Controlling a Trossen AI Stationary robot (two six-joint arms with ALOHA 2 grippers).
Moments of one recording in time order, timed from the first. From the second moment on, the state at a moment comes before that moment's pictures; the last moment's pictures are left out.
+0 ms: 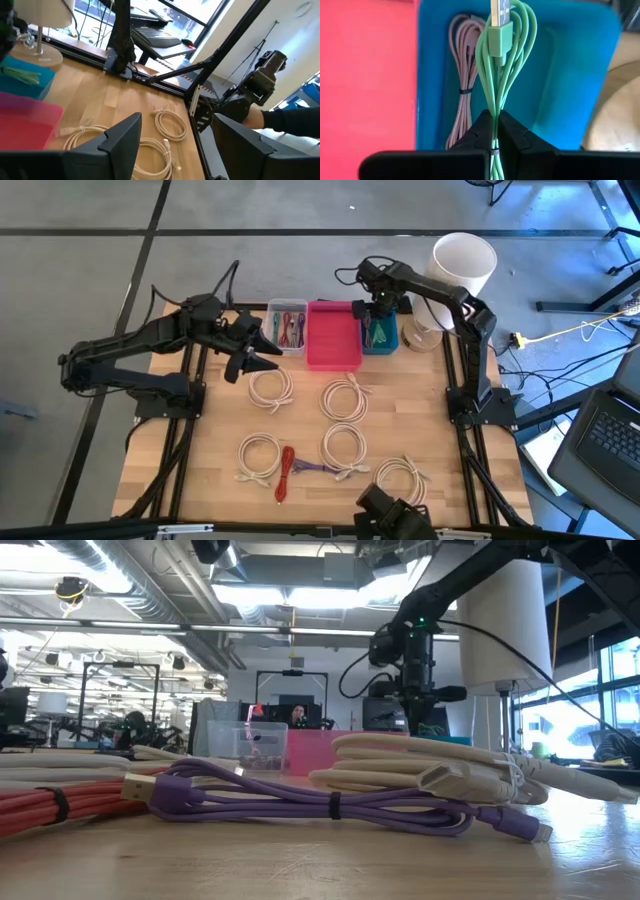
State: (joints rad) left arm 0.29 0.94 1.02 -0.32 0.49 -0.37; right arm -0.74 2.02 1.66 -1.13 0.02 0.68
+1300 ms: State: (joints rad) left arm 0.29 0.94 1.02 -0.37 0.49 -0.35; right arm -0.74 2.01 1.52 -0.83 -0.01 0.70
